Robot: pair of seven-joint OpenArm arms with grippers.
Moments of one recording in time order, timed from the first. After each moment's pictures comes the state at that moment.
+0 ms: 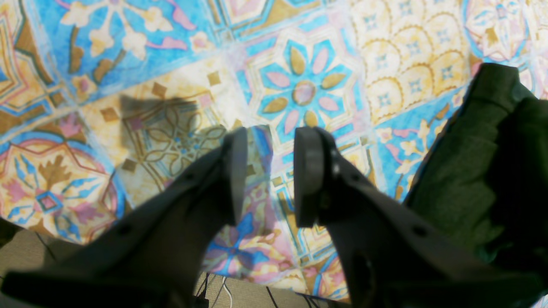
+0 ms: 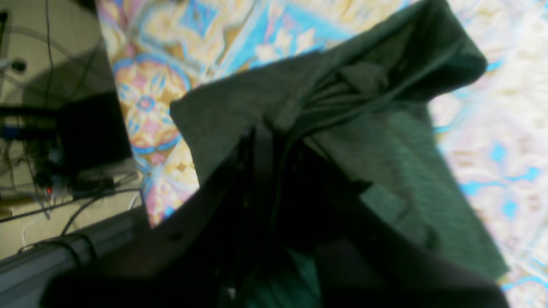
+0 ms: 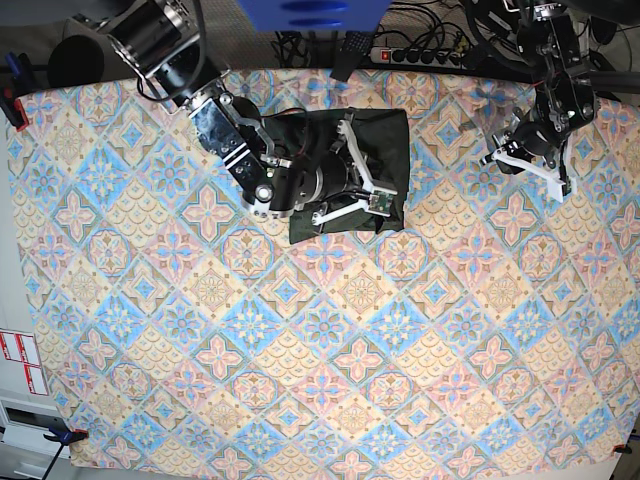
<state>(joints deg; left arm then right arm) 20.8 -11.2 -23.7 100.6 -29.7 1.7 57.1 7.3 4.3 -37.4 86.0 17.1 40.2 -57.5</state>
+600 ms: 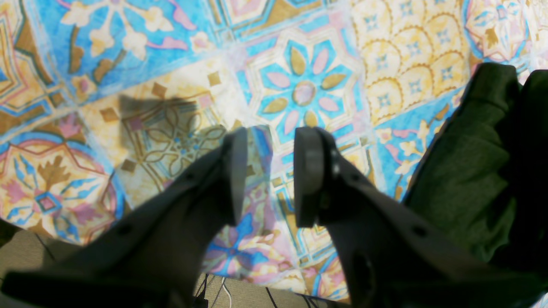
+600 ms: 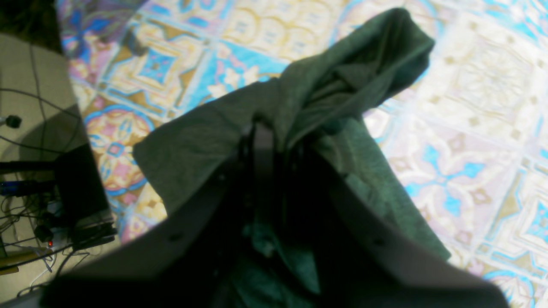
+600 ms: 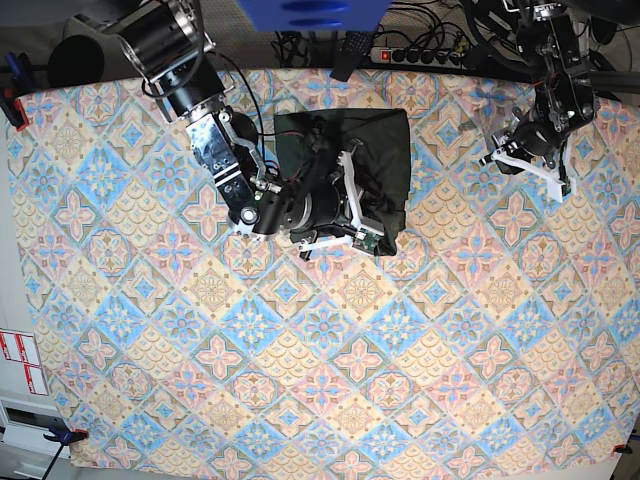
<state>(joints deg) 20.7 -11.1 -23.7 100.6 -29.7 1.7 57.1 8.4 2.6 -28.9 85.0 16.6 40.2 -53.3</state>
